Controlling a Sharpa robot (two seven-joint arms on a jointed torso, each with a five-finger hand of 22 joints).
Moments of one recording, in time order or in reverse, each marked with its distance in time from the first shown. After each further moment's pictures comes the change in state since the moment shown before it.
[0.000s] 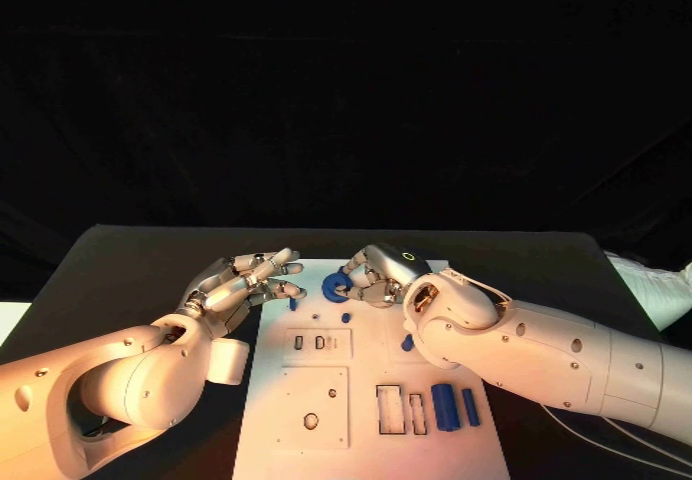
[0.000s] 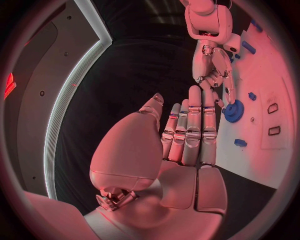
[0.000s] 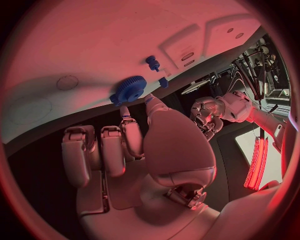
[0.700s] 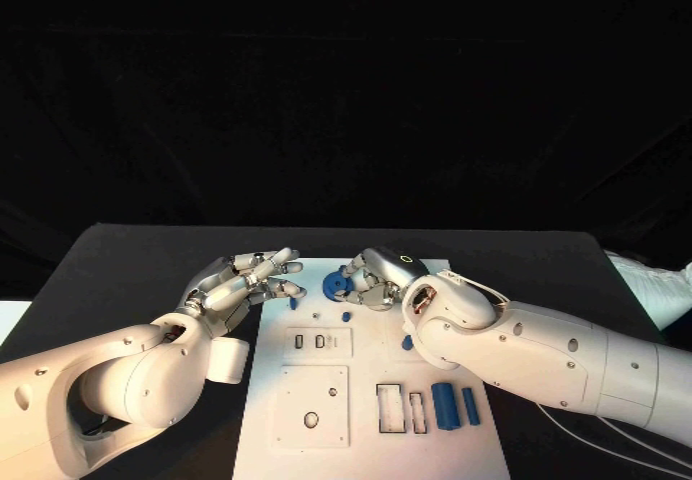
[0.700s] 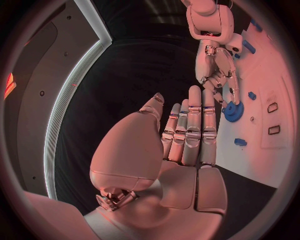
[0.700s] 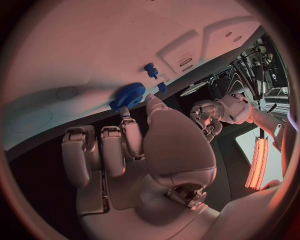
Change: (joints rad) left arm 0.000 0.000 0.000 0.000 0.000 0.000 -0.001; left_hand 0.004 0.004 0.000 0.000 0.000 0.000 0.000 -0.004 0.000 -0.004 0.004 0.000 0.000 0.000 0.000 0.000 0.002 0.000 0.000 0.000 0.004 0.001; right arm -0.005 0.014 0.001 -0.021 0.011 0.040 0.010; right_hand 0.004 -0.004 -0.003 -0.003 -0.005 0.000 0.000 -0.004 -0.003 0.000 0.000 0.009 0.000 0.000 0.000 0.004 0.000 0.000 0.000 0.000 0.004 0.001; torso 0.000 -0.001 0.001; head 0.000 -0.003
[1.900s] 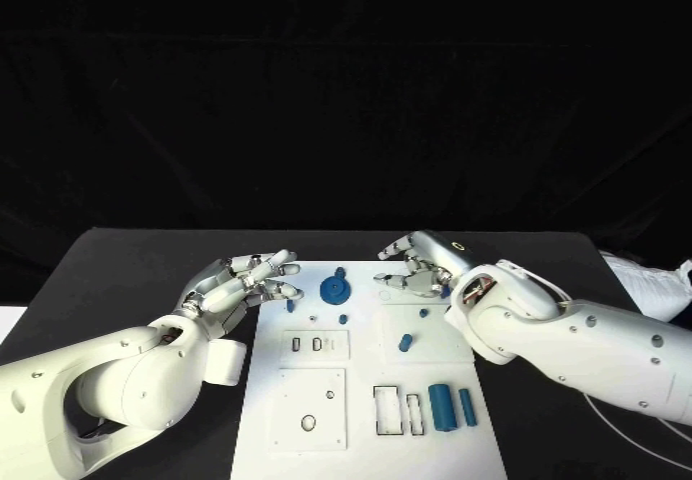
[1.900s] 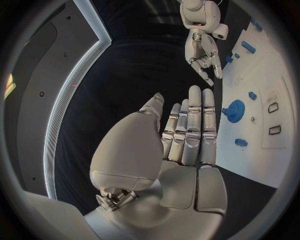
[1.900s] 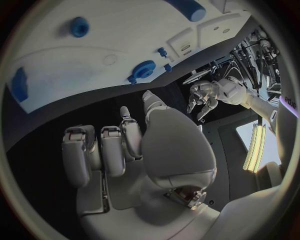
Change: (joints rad) left arm 0.000 -0.005 0.000 -0.004 0.000 0.000 -0.003; left_hand 0.000 0.000 0.000 0.000 0.000 0.000 0.000 0.000 0.000 0.000 0.000 0.000 0.000 0.000 0.000 0.000 0.002 0.000 0.000 0.000 0.000 0.001; right arm 0.015 -0.235 0.029 0.126 0.142 -0.087 0.120; right_hand 0.081 0.002 0.011 -0.036 0.013 -0.009 -0.002 -0.011 -0.003 0.004 -0.004 -0.001 0.001 0.000 0.000 0.000 0.000 0.001 0.000 0.000 0.000 0.000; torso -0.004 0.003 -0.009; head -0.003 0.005
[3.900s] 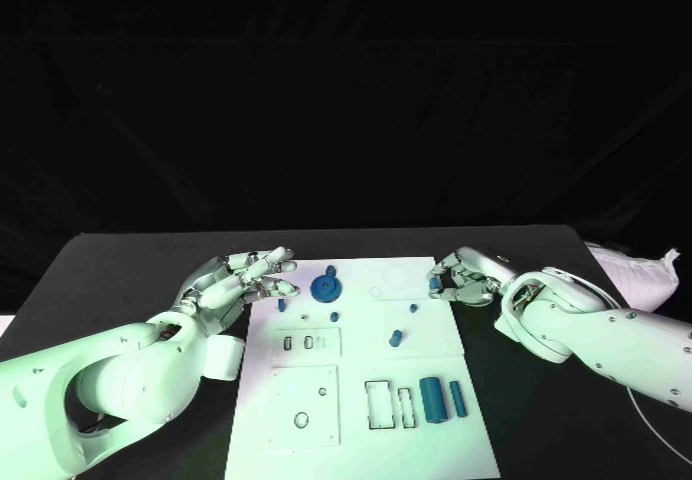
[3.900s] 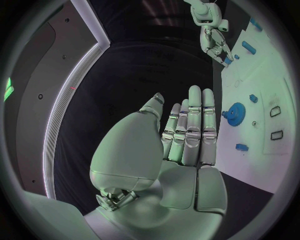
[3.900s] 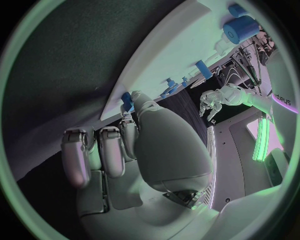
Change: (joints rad) left arm -0.001 0.012 -0.004 -0.022 0.000 0.002 -0.006; left_hand 0.000 0.000 0.000 0.000 0.000 0.000 0.000 0.000 0.000 0.000 0.000 0.000 -0.001 0.000 0.000 0.000 0.001 0.000 -0.004 -0.004 0.000 0.000; right arm -0.062 -0.083 0.003 -0.191 0.126 0.129 0.223; right_hand 0.114 0.039 0.062 -0.106 -0.066 0.066 -0.009 0.010 0.004 0.002 -0.002 0.000 0.081 0.000 -0.007 0.008 0.000 -0.011 0.000 0.000 0.000 0.000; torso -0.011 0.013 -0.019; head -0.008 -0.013
